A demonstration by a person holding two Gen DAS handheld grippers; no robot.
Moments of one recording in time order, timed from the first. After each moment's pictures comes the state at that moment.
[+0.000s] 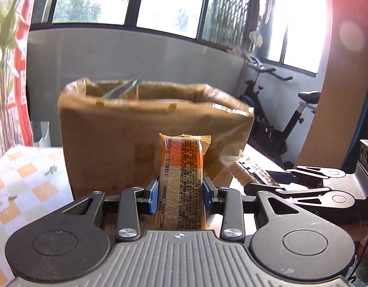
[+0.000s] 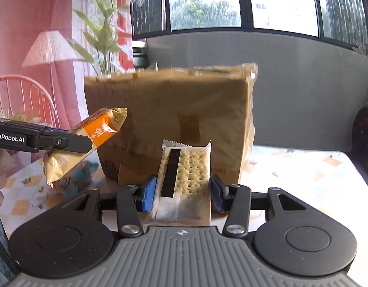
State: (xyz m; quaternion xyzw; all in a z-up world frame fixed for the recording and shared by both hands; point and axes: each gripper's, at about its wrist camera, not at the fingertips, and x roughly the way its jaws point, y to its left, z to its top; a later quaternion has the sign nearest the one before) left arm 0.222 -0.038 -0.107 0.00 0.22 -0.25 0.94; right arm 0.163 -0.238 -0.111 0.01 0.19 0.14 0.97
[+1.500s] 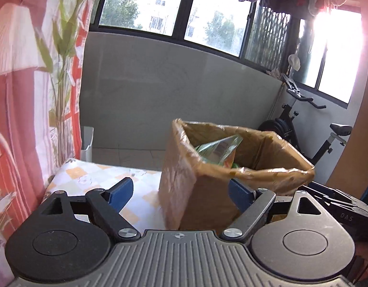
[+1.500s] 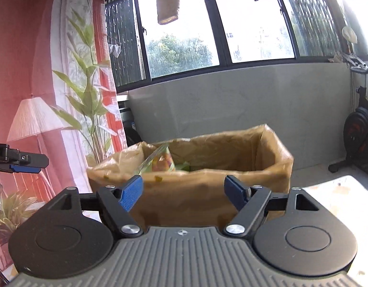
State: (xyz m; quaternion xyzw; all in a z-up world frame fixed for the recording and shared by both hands) left arm 0.267 0.108 -0.051 -0.05 0.25 -0.17 0.95; right arm 0.194 -0.168 -0.078 0.09 0.14 0.09 0.98
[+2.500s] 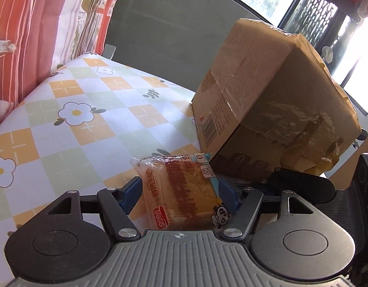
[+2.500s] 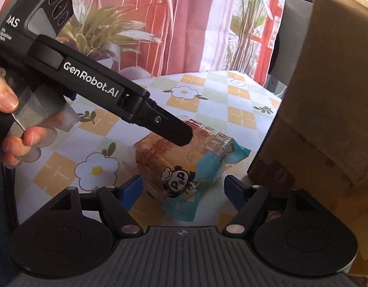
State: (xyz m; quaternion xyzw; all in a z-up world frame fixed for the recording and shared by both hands) left arm 0.284 0.160 -0.203 -0.15 0.36 -0.15 0.91; right arm 0.262 0.002 -0.205 -0.20 0.32 0.38 0.85
